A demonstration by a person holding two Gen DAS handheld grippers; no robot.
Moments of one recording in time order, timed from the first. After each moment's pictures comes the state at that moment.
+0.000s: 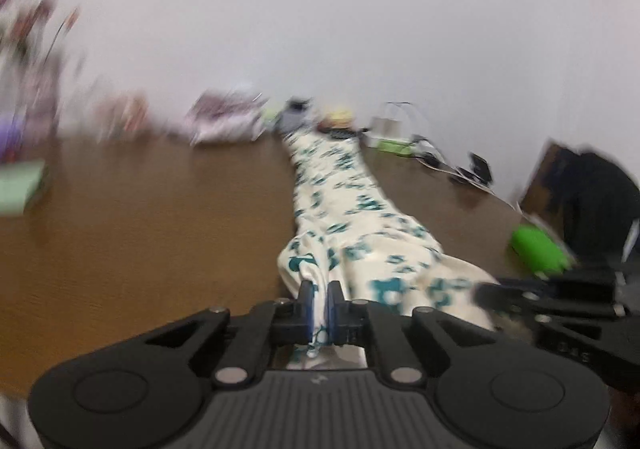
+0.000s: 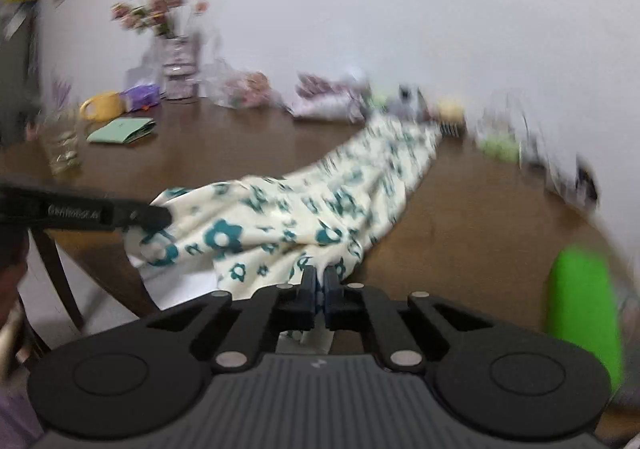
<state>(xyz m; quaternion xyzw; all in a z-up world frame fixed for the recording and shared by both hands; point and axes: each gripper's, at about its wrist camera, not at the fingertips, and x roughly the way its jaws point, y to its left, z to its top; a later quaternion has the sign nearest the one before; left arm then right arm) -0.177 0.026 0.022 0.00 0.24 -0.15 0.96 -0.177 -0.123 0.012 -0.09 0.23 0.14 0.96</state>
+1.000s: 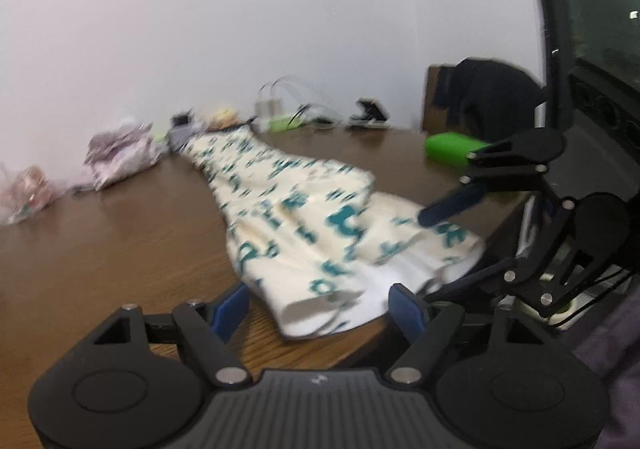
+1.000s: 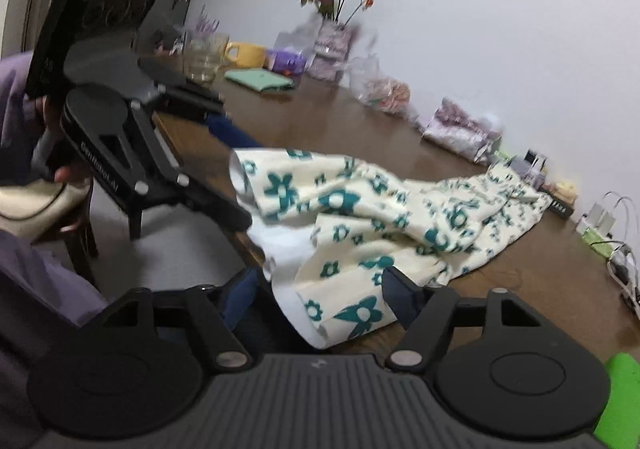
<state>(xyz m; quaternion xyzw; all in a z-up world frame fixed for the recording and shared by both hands) -0.175 0.056 -0.017 0.12 0.23 -0.30 0.92 -0.197 -0.114 -0.021 -0.22 0.21 0.31 0.90</state>
